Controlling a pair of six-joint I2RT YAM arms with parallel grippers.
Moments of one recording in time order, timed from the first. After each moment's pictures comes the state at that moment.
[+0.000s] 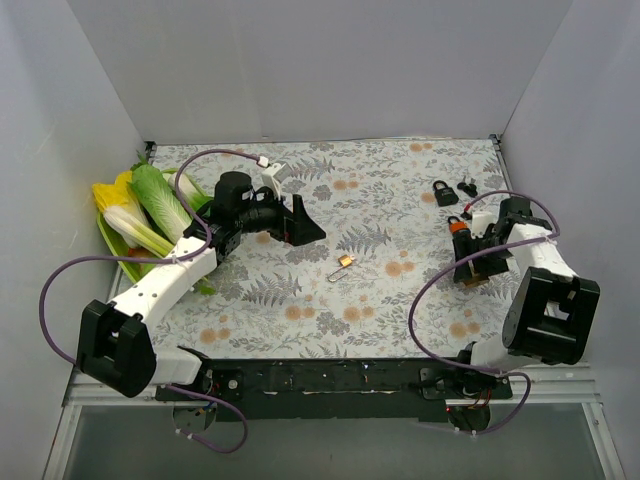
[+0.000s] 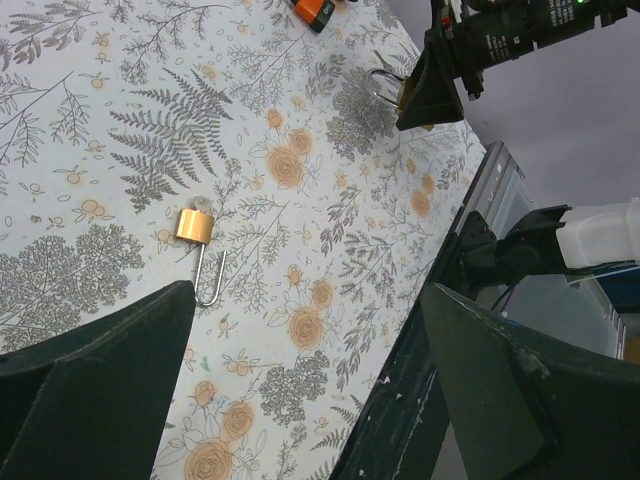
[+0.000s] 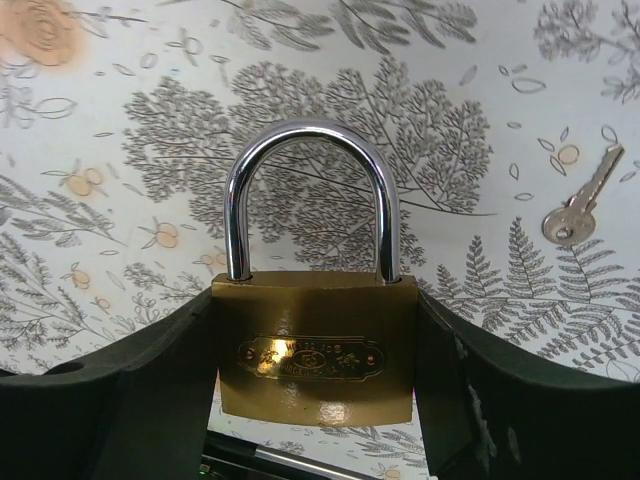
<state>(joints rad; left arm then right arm) -0.44 1.31 1.00 -0.11 0.69 -0.37 -0.21 1.43 0.94 -0.82 -0.30 -0.48</state>
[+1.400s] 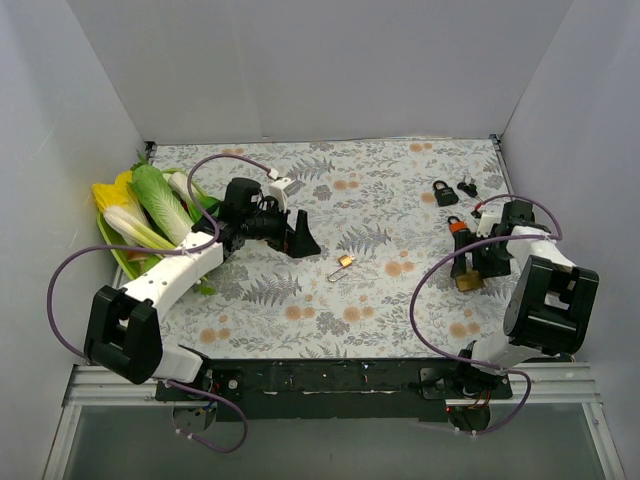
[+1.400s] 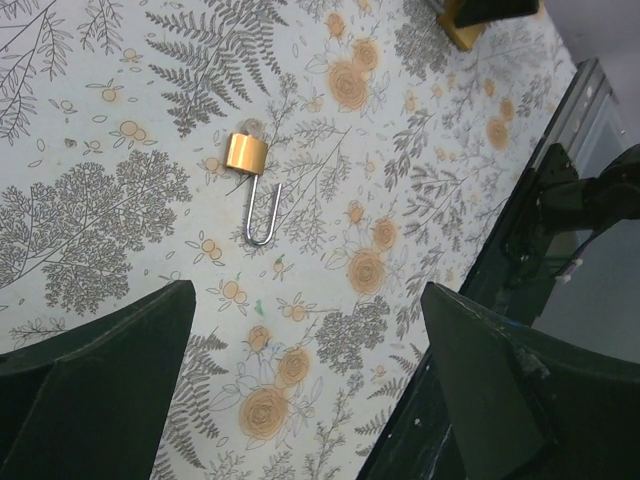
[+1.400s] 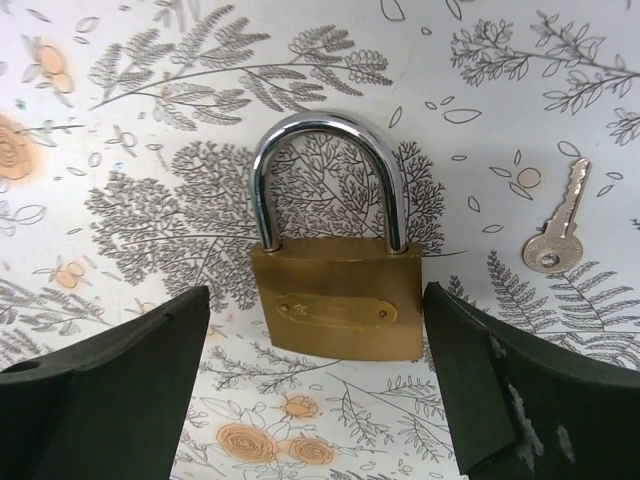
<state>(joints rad) -0.44 1.38 1.00 -0.25 0.65 -0.20 -0.28 1.54 0.88 -0.64 -0.28 -0.28</state>
